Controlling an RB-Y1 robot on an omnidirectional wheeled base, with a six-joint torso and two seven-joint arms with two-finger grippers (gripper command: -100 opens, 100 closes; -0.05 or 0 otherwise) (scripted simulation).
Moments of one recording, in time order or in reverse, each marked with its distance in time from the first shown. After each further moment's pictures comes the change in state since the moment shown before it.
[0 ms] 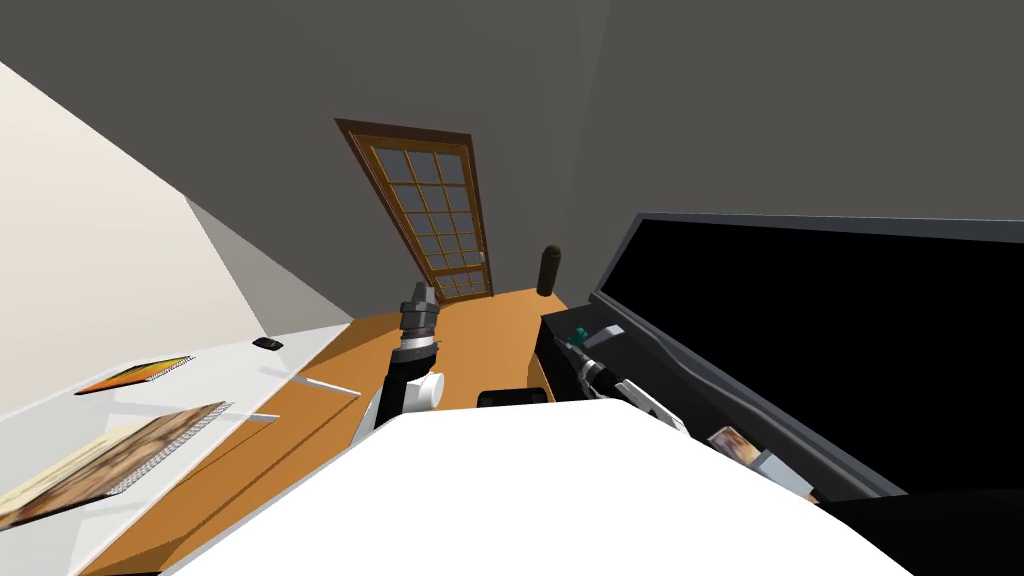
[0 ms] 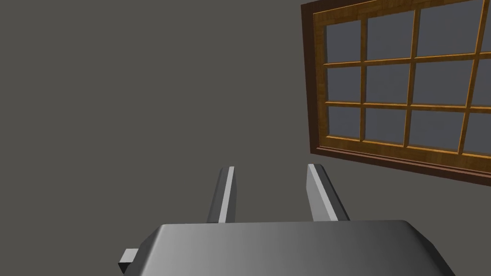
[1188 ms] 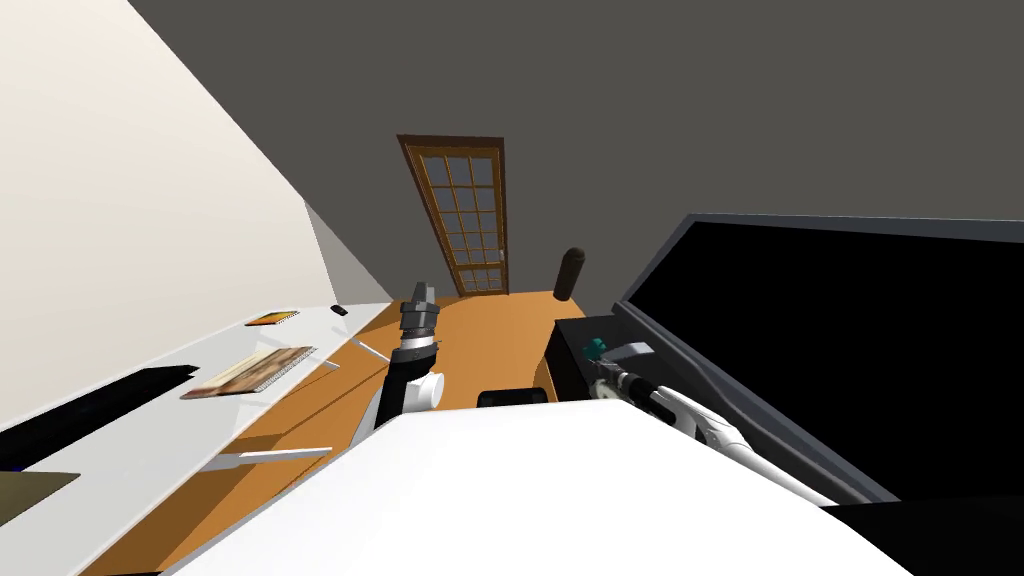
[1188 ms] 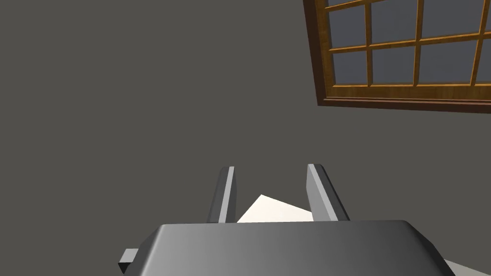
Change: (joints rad) left arm 0.000 0.000 0.000 0.000 0.000 0.000 0.000; right arm -0.048 -0.232 0.037 0.341 0.092 0.037 0.105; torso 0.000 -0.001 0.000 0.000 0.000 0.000
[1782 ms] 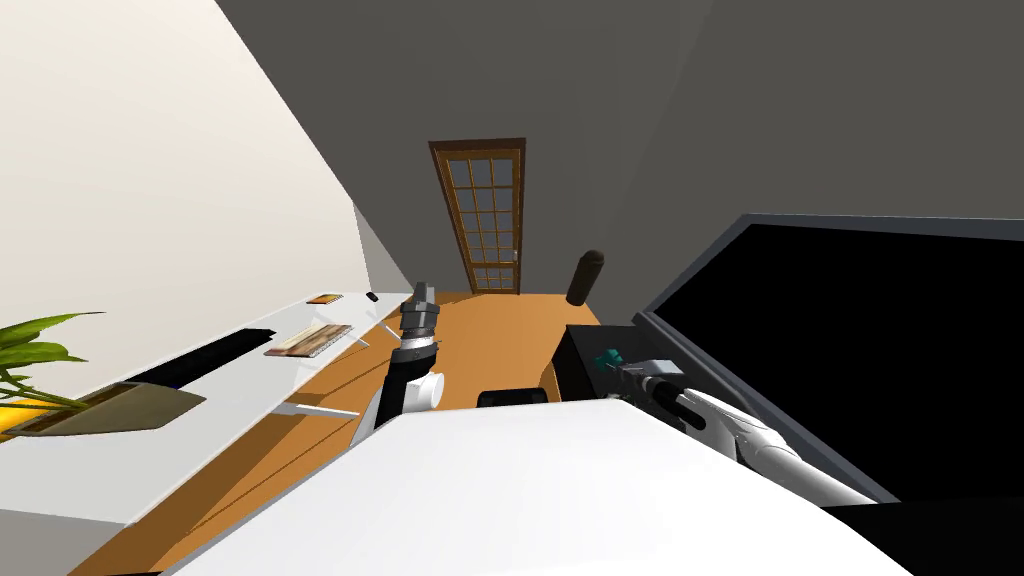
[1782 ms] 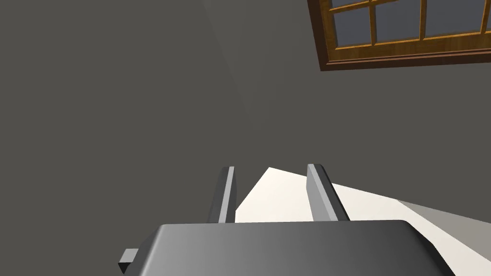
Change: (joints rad) left arm 0.000 0.000 0.000 0.000 0.000 0.000 0.000; right arm -0.009 -0.099 -0.012 0.145 0.024 0.006 0.059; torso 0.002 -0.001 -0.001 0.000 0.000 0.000
